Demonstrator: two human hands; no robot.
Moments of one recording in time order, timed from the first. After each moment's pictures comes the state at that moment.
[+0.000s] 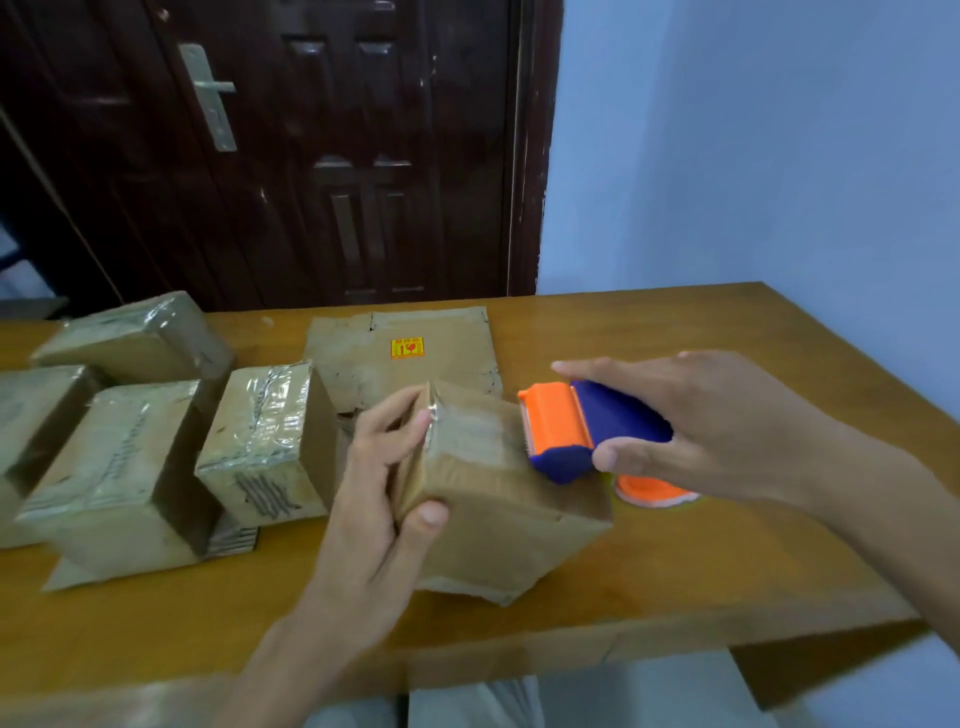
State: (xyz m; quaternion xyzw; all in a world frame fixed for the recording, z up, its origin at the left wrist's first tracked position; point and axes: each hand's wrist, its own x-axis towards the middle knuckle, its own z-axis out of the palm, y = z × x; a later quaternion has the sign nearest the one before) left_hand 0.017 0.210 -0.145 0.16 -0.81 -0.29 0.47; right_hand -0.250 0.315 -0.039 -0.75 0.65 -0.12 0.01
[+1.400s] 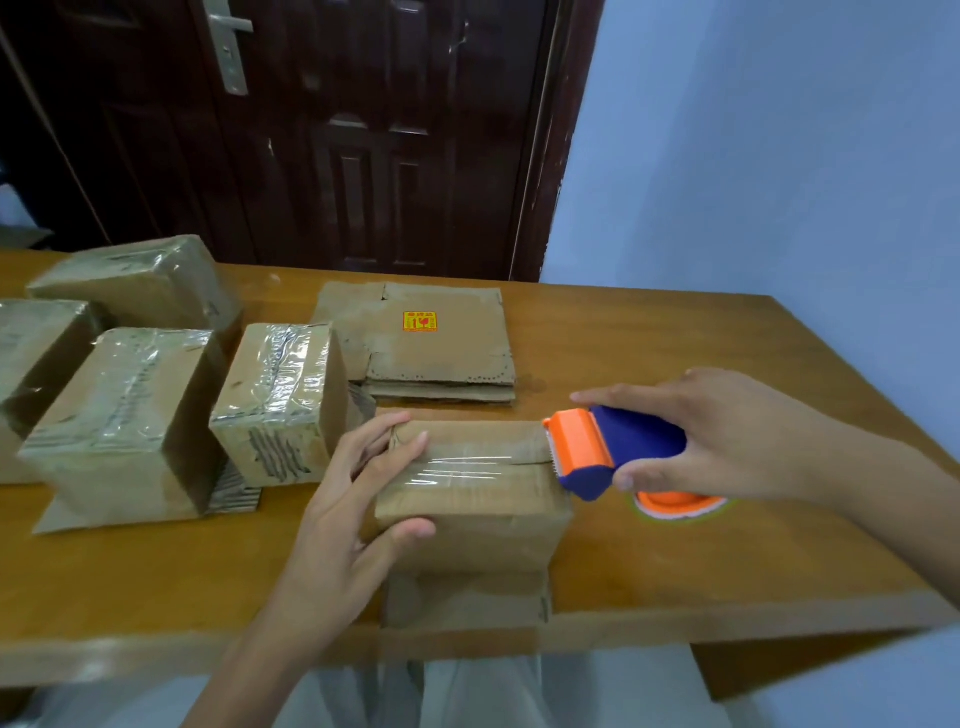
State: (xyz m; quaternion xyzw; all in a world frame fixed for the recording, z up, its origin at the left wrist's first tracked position) left_hand 0.061 0.193 -0.199 0.25 -0.82 -0.31 0.40; right_hand -0.247 0.300 -0.039 -0.75 0.66 -0.02 0.08
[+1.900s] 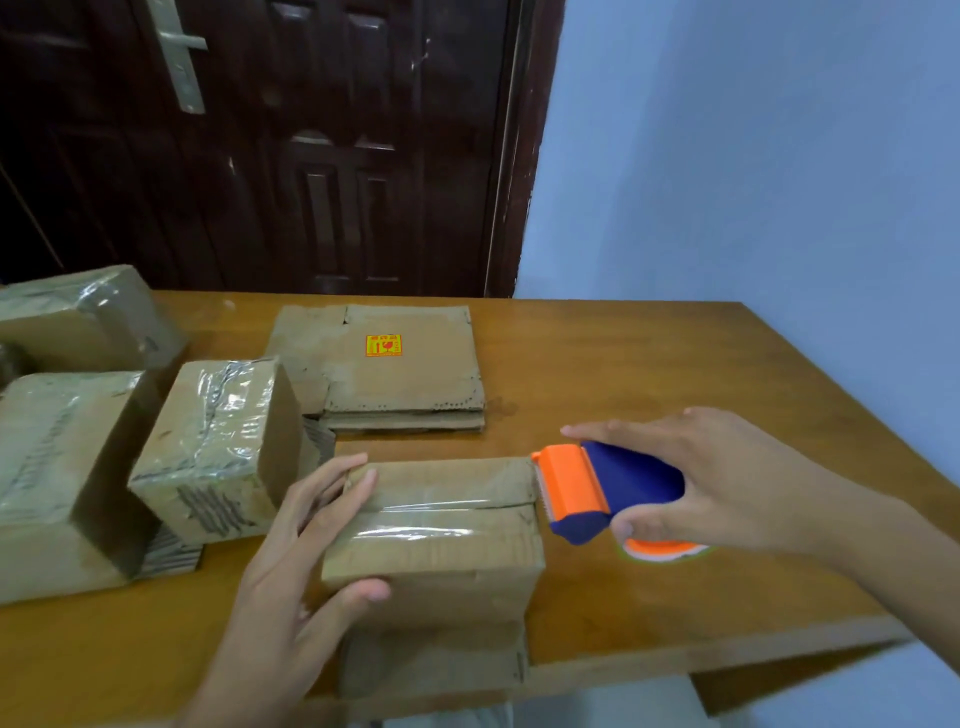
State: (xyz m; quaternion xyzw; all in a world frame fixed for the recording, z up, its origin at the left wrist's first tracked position) left_hand 0.058 0.188 -0.200 0.26 -0.83 -0.29 0.41; right_hand -0.272 0.311 -0.055 -0.73 0.67 -0.05 0.10
